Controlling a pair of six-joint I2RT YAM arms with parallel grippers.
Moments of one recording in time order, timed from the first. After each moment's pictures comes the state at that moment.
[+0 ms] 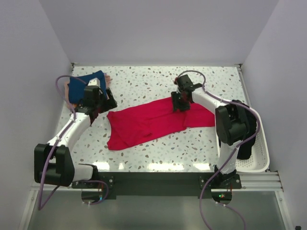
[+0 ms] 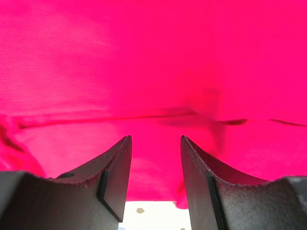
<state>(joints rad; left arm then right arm) -0.12 1.29 0.87 -0.25 -0.05 -0.46 0.40 1.93 1.40 -0.62 -0.05 0.29</state>
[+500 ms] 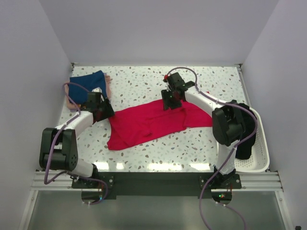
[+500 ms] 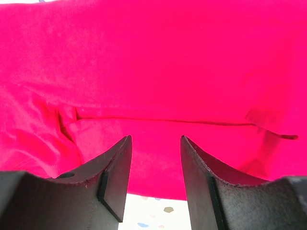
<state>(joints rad) -0.06 1.47 0.79 -0.19 0.01 -0.46 0.51 1.94 1.52 -0.65 -0.06 0.29</state>
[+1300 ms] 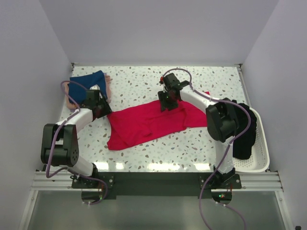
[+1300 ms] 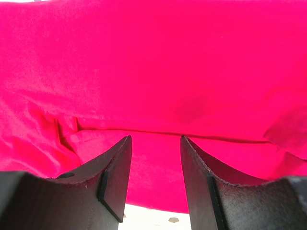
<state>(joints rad) -0.03 1.53 0.83 -0.15 -0.01 -0.46 0.53 2.04 1.60 -0.69 -0.08 0.29</state>
